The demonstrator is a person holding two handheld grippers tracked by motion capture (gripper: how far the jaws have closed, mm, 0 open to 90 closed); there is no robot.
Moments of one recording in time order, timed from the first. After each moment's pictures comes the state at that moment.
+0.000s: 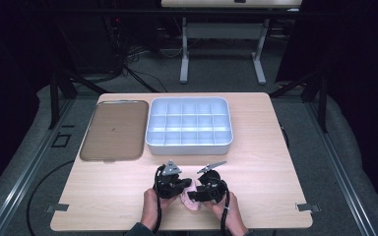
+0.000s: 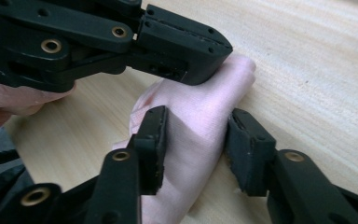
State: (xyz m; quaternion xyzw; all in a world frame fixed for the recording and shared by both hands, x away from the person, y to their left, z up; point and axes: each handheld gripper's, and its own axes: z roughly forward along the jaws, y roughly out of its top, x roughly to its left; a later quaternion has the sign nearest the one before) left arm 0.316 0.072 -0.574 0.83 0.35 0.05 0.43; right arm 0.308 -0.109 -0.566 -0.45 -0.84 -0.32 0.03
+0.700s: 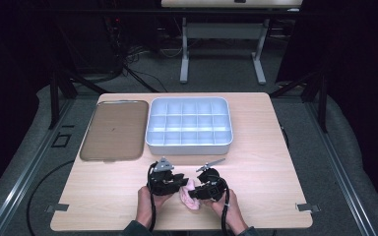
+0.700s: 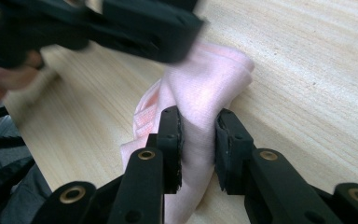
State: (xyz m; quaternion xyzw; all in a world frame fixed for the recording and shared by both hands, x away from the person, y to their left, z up) left arm 0.322 0.098 -0.564 0.81 0.38 0.06 0.45; right arm 0.313 -0.108 -0.562 -0.44 -0.84 -0.31 0.05
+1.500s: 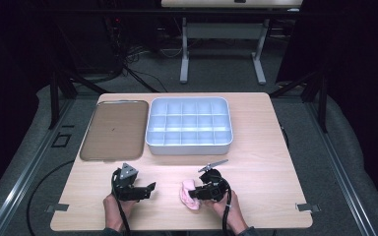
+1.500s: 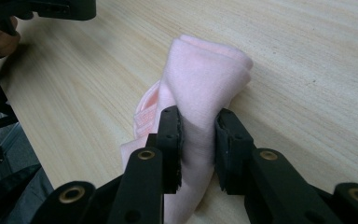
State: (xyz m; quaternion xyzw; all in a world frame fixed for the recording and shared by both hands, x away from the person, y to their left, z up) left arm 0.307 0.185 -0.582 0.79 0.46 0.17 0.38; right arm 0.312 -0.113 -0.566 -0.44 -0.84 -0.32 0.06
